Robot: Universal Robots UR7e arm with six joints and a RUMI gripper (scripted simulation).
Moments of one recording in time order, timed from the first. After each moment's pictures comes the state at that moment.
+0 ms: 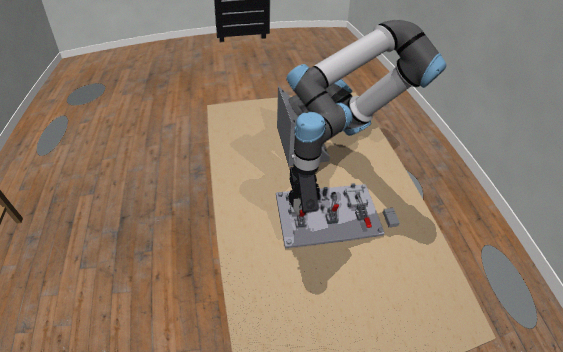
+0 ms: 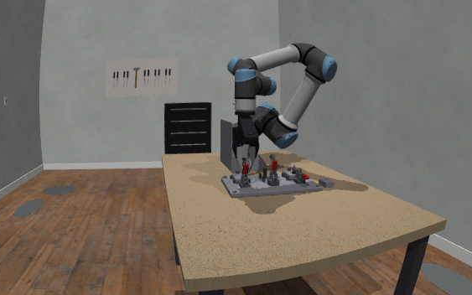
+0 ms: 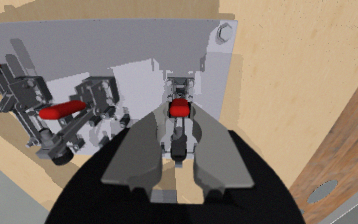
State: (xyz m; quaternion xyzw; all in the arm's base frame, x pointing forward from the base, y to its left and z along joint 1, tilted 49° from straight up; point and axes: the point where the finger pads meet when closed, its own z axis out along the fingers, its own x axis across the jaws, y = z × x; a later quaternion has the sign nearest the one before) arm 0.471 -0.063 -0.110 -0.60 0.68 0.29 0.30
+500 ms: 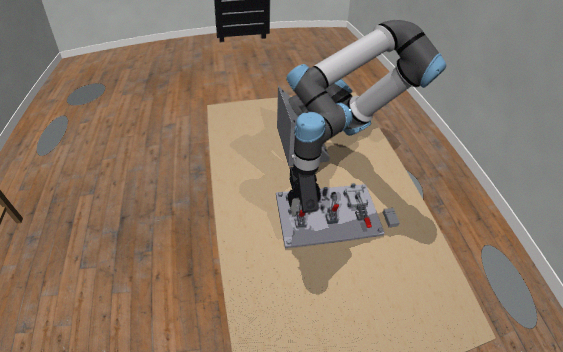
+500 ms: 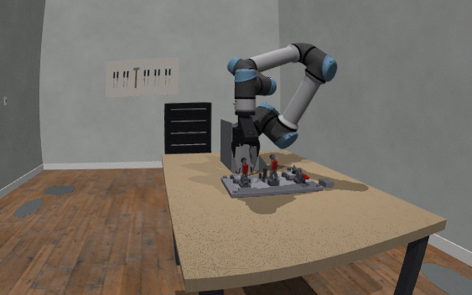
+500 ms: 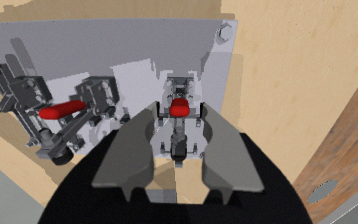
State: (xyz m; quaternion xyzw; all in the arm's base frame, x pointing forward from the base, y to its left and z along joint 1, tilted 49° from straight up) arm 0.470 -0.063 -0.110 -0.60 0.68 0.29 0.30
